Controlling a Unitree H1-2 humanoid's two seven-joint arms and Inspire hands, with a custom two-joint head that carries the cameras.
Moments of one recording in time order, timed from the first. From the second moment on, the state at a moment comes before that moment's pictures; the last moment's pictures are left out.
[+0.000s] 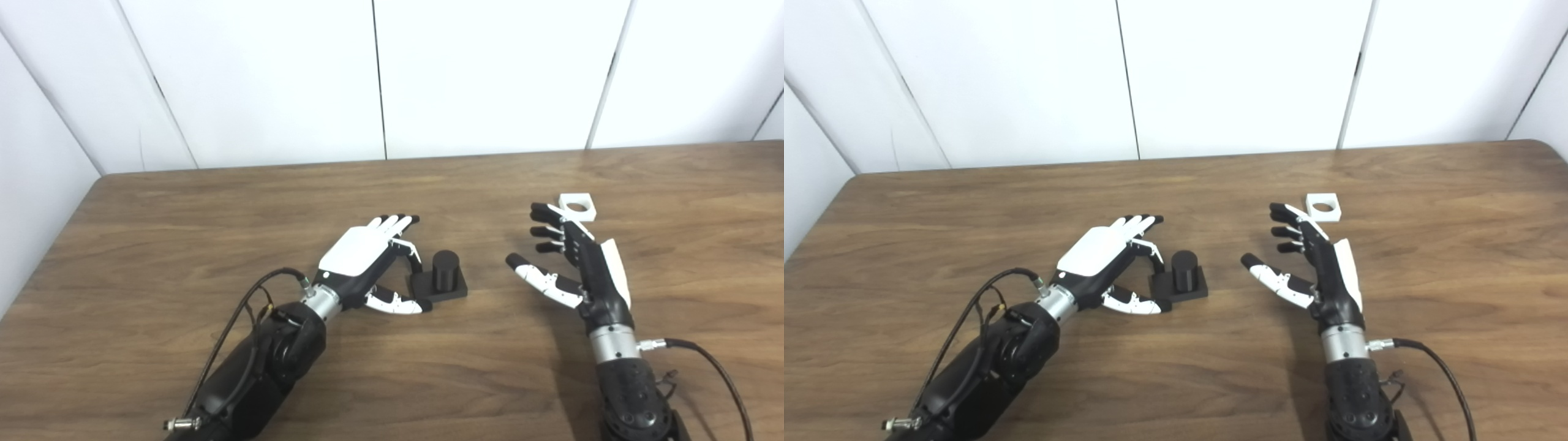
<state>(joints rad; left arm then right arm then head) -0.42 0.29 -0.55 0.26 0.73 -0.07 -0.03 -0.08 -0.10 0.03 -0.05 -0.37 -0.05 -0.16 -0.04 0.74</state>
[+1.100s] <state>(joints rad) -0.43 0.29 -0.54 0.29 0.71 -0.09 -0.01 -0.44 -0.57 0.11 0.26 -0.64 0.07 0.12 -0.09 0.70</state>
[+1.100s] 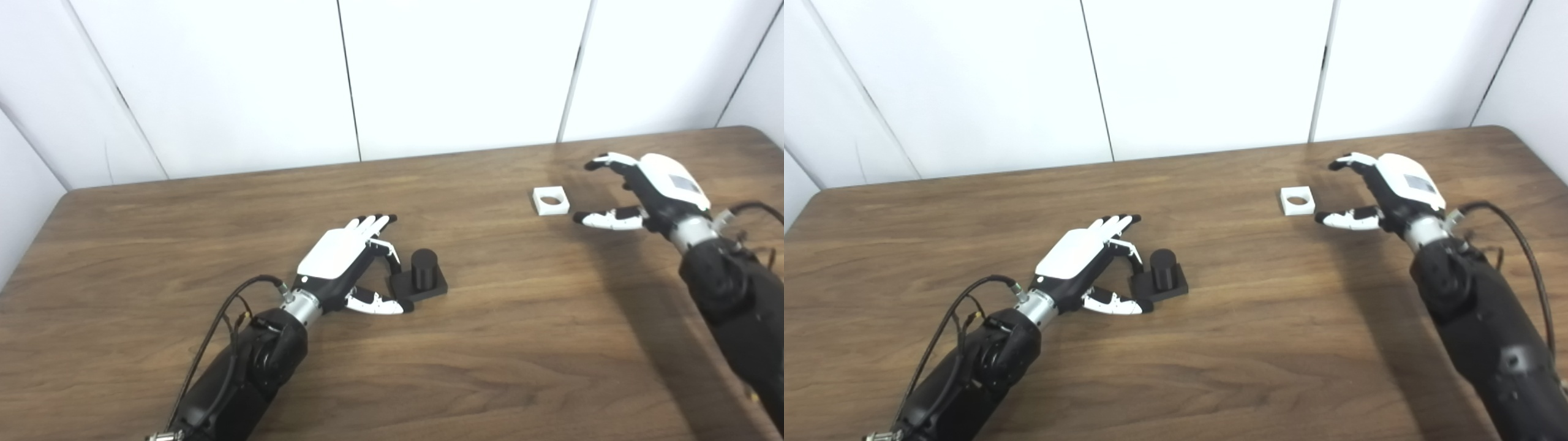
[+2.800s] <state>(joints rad) -0.42 0.30 -0.52 0.29 0.70 -0.09 -0.01 -0.73 -0.50 0.35 0.69 -0.65 0.06 0.12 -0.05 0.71</state>
